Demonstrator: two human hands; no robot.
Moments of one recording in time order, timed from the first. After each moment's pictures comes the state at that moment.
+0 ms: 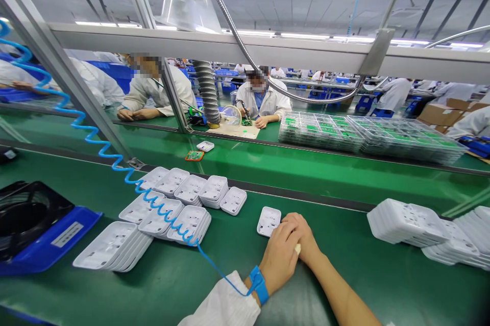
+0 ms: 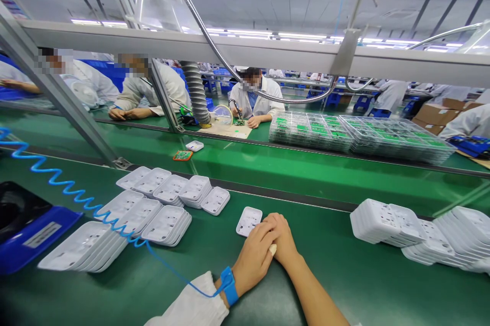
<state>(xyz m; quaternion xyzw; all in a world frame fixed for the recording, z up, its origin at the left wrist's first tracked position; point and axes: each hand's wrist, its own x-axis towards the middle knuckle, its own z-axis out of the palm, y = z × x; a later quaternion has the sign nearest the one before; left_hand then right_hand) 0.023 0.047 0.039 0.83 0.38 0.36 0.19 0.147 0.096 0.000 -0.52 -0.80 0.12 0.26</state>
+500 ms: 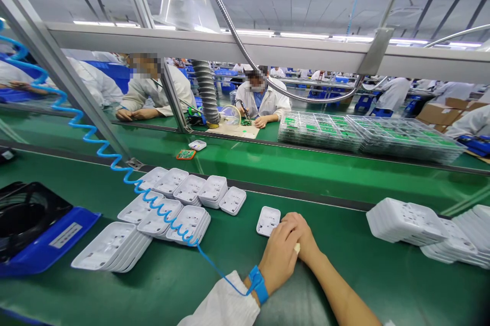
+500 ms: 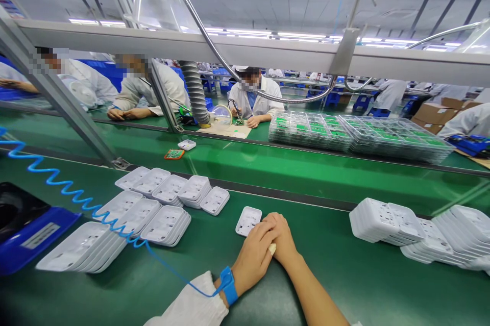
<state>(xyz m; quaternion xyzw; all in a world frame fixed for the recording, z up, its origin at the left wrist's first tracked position) 0.023 0.048 0.037 0.84 0.37 0.36 0.19 0.146 0.093 0.006 -0.52 -0.80 0.11 0.27</state>
